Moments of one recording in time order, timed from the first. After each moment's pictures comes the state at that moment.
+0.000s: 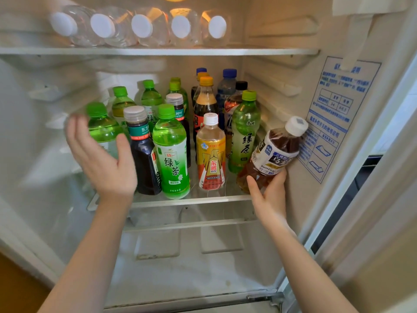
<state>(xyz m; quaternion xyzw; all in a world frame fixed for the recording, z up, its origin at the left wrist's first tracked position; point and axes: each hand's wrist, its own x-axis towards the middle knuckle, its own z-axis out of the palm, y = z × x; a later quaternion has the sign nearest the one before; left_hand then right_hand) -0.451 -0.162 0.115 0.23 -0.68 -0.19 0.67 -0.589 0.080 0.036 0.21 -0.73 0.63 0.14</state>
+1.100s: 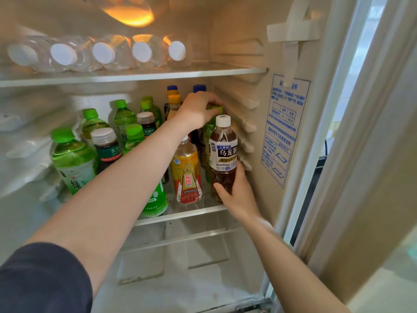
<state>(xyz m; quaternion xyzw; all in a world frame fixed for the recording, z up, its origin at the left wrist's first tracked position) -0.633 -0.075 0.228 -0.02 -0.94 -0.22 0.25 -0.598 0.074 0.060 0.25 -0.78 0.57 0.05</state>
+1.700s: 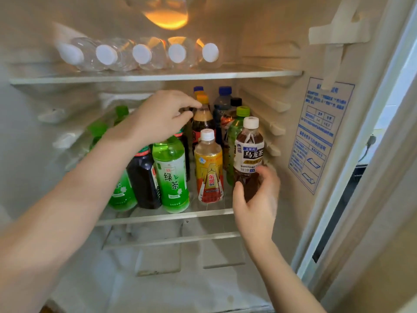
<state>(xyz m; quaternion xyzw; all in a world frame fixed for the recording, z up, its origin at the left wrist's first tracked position) -0.502 -0.131 0.248 -0.03 -0.96 -0.05 0.28 -0.538 0.061 0.078 0.20 -0.72 0.59 0.32</state>
